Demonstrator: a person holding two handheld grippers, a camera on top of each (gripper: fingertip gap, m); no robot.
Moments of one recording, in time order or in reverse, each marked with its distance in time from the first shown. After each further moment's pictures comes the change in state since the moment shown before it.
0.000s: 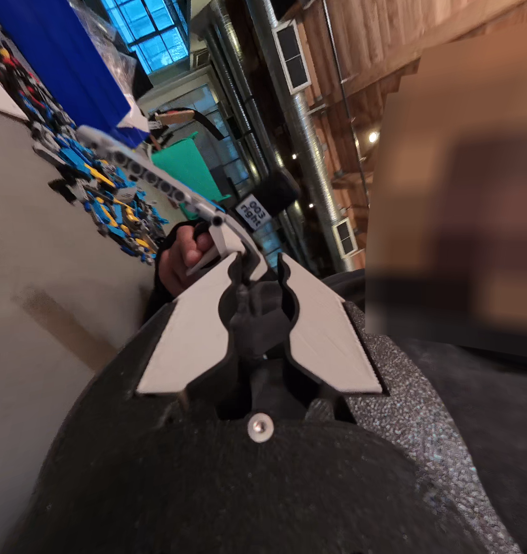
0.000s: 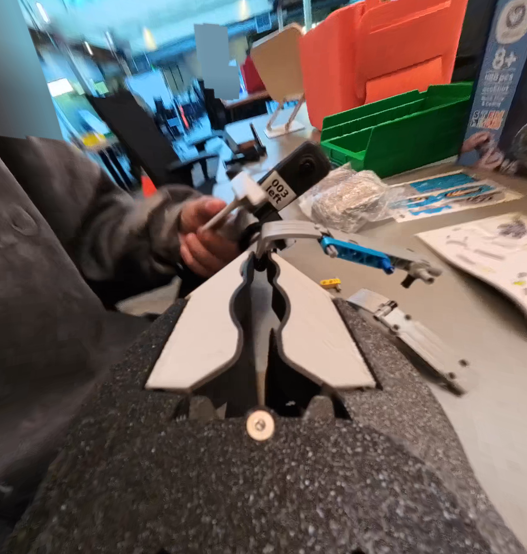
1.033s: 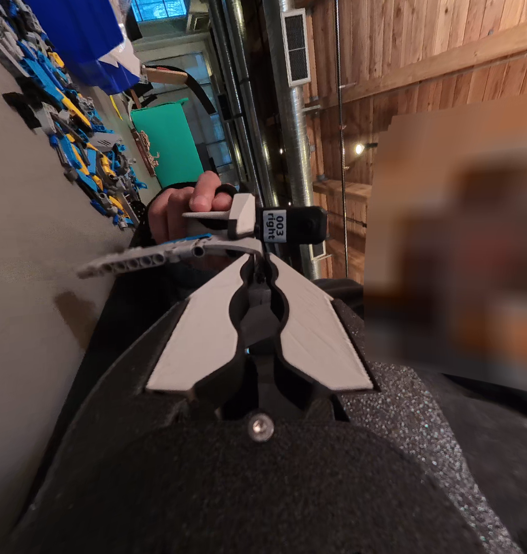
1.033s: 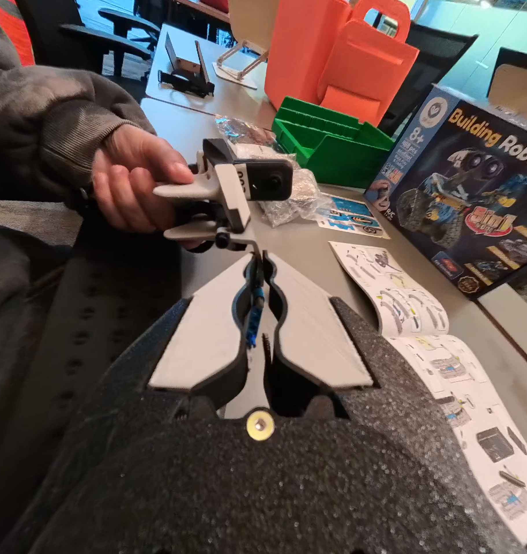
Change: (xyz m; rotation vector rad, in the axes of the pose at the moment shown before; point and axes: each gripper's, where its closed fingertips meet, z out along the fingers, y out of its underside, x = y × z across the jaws) left arm -0.010 0.024 0.016 -0.034 0.037 -0.206; right arm 0.012 0.009 -0.017 -0.148 0.236 -0.503
